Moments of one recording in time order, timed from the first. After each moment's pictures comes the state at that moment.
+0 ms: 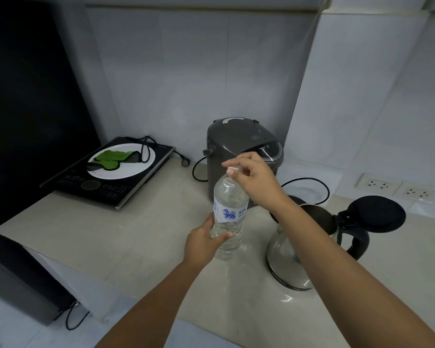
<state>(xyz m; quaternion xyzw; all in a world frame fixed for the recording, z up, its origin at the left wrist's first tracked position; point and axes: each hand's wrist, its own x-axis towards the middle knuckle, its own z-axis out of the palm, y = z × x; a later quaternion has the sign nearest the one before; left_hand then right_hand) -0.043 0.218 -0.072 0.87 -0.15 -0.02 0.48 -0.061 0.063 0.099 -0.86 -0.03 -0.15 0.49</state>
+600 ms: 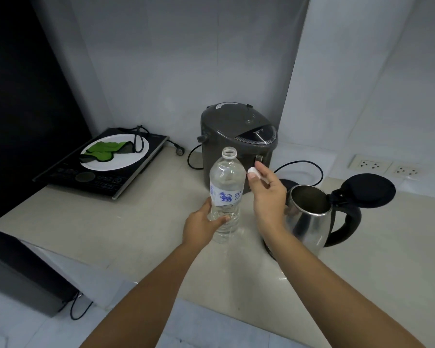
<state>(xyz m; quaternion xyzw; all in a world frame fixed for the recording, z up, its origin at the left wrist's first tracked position) -0.037 0.216 -0.066 0.87 -0.16 -0.03 0.47 -0.100 0.076 0.037 -0.64 0.17 -0.31 0.68</state>
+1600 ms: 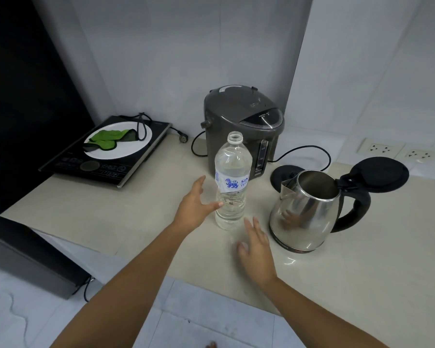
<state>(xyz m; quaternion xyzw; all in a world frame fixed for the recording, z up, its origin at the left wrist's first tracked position) -0.024 0.245 -0.052 0.84 -0.14 -0.10 0.52 -0.163 0.097 -0.126 -0.90 0.15 -0.08 0.41</state>
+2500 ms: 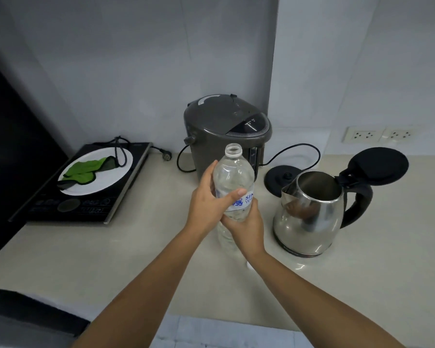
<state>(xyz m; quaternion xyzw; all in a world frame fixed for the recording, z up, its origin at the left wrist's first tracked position) -0.013 0.204 0.011 0.74 -0.24 -0.09 0.62 -0.080 0.120 -0.060 -0.71 0.25 -0.28 0.60</state>
